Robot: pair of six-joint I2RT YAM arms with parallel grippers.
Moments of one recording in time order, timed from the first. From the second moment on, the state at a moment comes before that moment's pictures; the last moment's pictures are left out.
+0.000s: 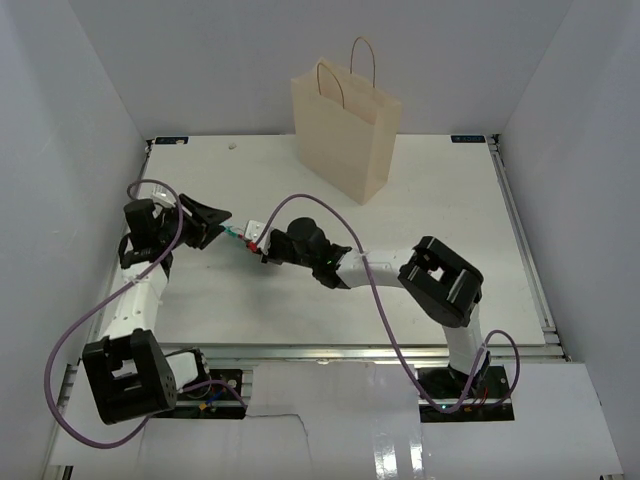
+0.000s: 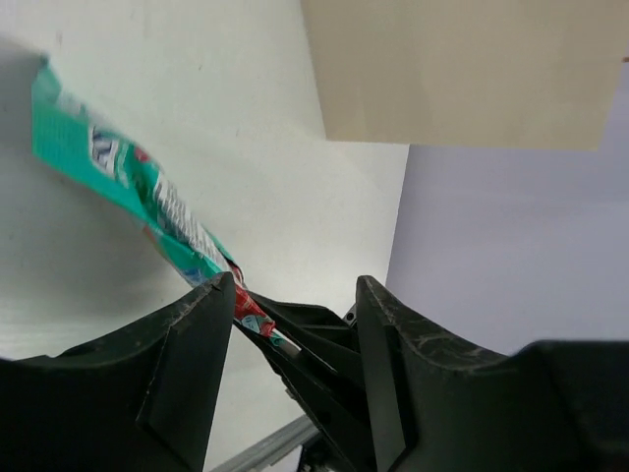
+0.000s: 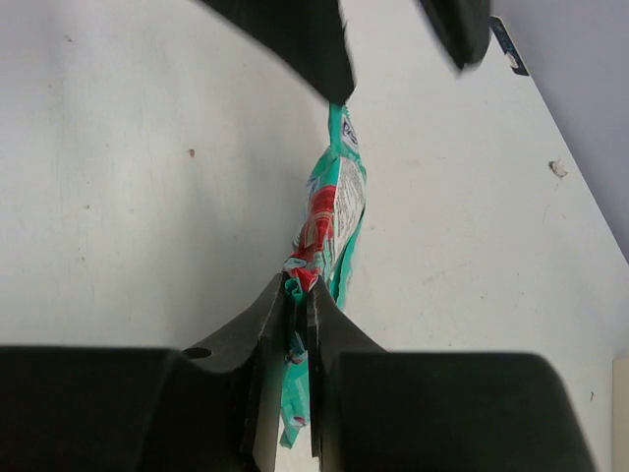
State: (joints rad) left arm 0.23 1.17 0.69 -0.07 0.71 -0.89; right arm 1.04 2.00 1.20 0.62 -0.16 -0.48
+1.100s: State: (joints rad) left arm 0.23 0.95 0.67 -0.20 0.46 -0.76; right arm 0.41 1.72 2.08 0.28 -0.46 -0.25
